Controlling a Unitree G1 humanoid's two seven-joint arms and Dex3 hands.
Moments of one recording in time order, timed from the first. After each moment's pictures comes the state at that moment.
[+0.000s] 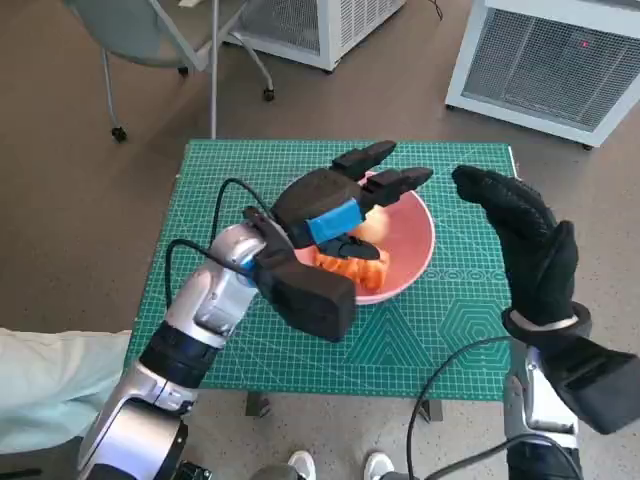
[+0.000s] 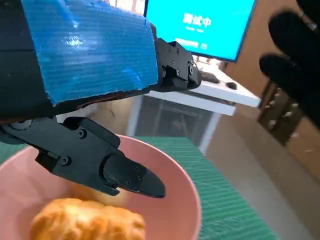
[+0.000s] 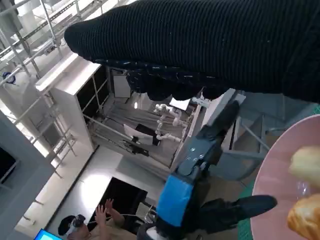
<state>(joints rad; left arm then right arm) -0.81 0.29 -0.34 0.40 0.47 -0.28 -0.28 -0.37 -0.18 -0.12 0.14 0.25 -0.54 0.36</state>
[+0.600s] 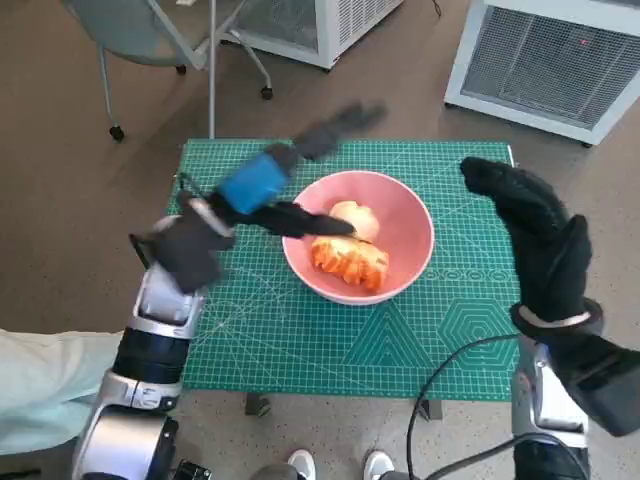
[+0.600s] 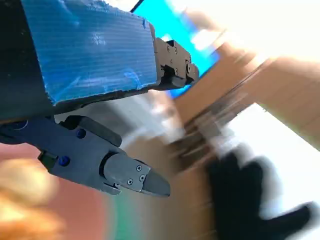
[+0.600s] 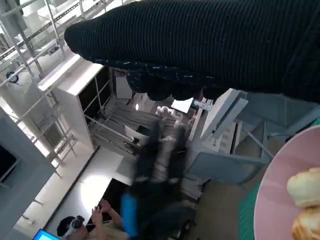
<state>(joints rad) -0.76 0.24 -0.01 0.38 -0.17 -0.38 -0.52 -0.38 -0.20 -0.15 0.10 0.25 -0.51 0.36</state>
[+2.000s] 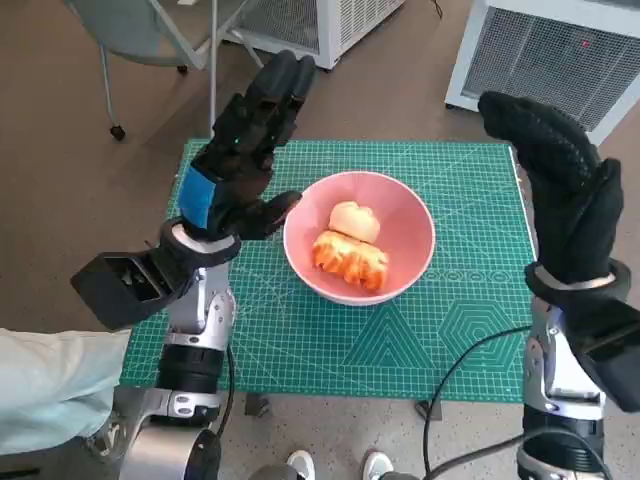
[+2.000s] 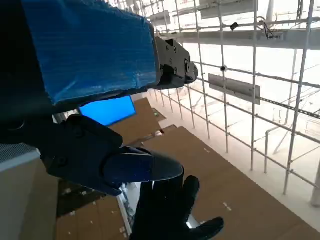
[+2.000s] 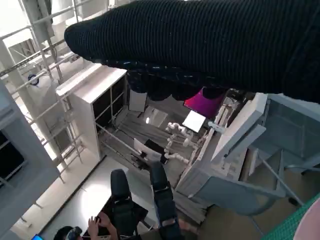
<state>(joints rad) -0.72 0.07 0.14 0.49 -0.36 -0.63 -0.58 -0.53 -0.23 -0.15 0.07 0.17 -0.44 0.27</state>
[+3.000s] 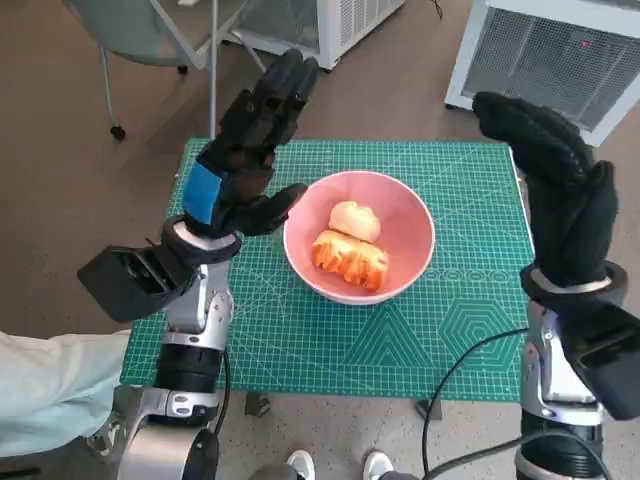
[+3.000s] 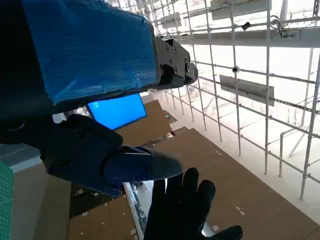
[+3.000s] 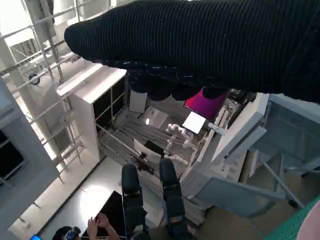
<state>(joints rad) -0.72 0.08 0.13 0.47 -0.32 -0.58 -0.54 -0.51 -0.23 -0.12 0.01 0.13 -0.40 0.24</state>
